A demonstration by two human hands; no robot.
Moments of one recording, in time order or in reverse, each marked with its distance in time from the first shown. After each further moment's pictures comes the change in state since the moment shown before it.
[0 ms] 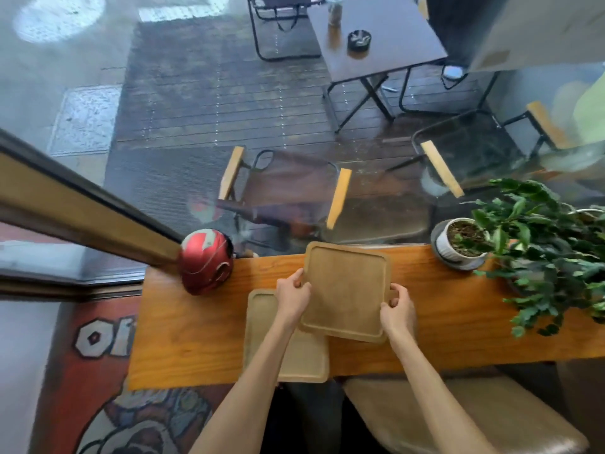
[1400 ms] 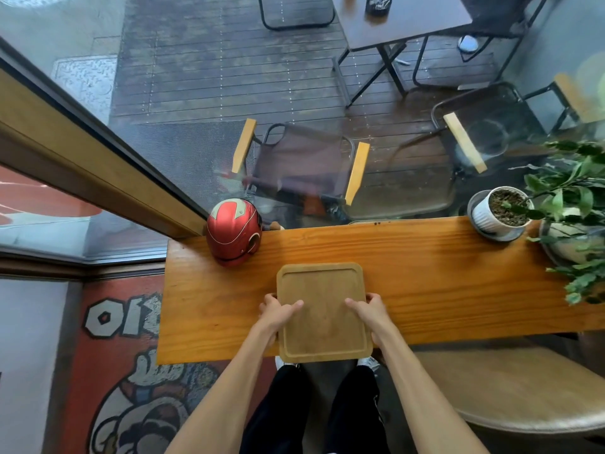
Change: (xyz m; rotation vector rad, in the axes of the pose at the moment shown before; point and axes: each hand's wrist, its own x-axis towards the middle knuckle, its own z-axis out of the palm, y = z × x) left_hand 0.008 -0.135 -0.087 -0.009 -0.194 -0.349; right_hand -0.054 0.022 0.111 0.075 -0.420 0.267
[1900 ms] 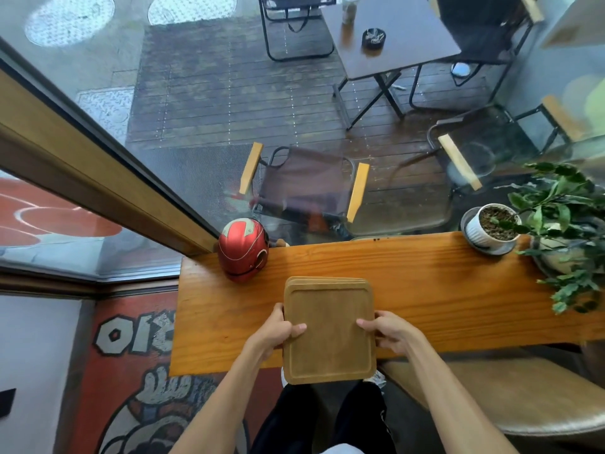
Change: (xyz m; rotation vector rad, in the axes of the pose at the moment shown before) left_hand -0.042 0.014 -0.023 -0.075 -0.224 0.080; right_hand -0.025 -0.011 -0.043 0.096 -0.328 0.059
